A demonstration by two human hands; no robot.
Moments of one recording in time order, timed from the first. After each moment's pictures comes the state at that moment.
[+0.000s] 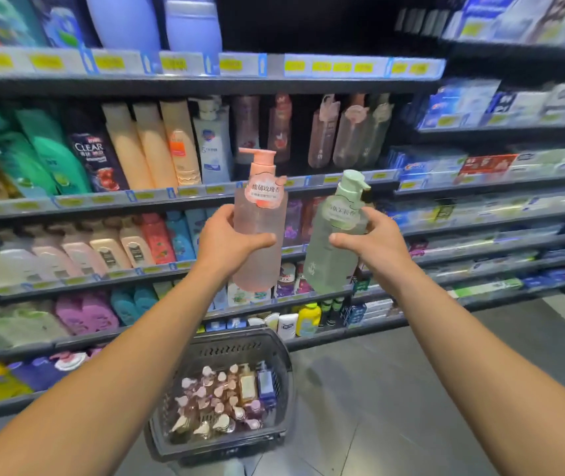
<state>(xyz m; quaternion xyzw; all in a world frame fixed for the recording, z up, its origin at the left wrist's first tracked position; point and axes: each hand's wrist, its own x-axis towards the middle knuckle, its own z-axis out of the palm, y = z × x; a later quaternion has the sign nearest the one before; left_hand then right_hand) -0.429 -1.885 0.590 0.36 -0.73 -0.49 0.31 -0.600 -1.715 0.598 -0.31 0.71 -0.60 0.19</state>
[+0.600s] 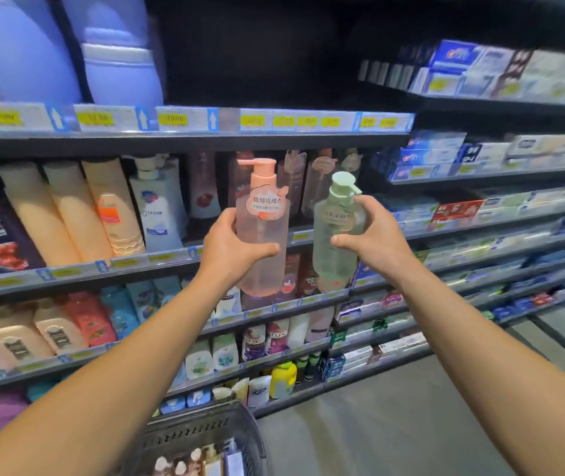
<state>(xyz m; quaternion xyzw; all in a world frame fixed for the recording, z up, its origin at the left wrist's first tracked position) -0.589 -1.963 0.614 0.27 -0.76 -0.49 0.33 -0.748 -1.784 0.649 -0.37 0.78 -0.50 0.02</state>
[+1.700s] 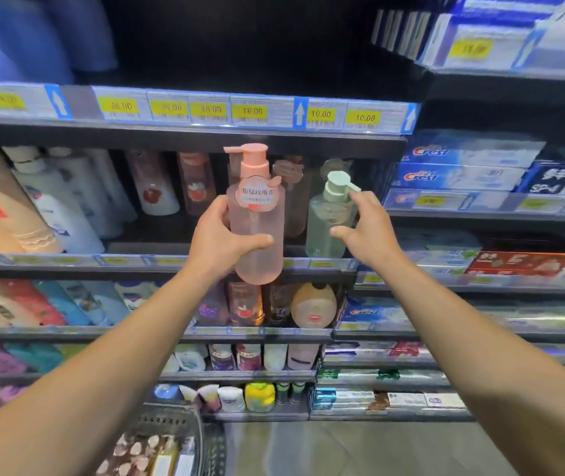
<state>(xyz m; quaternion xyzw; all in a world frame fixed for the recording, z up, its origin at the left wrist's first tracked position) -0.821 -1.931 0.605 0.39 -0.71 -0.44 0.38 -1.046 -1.837 0.607 -0.51 0.77 -0.38 0.03</state>
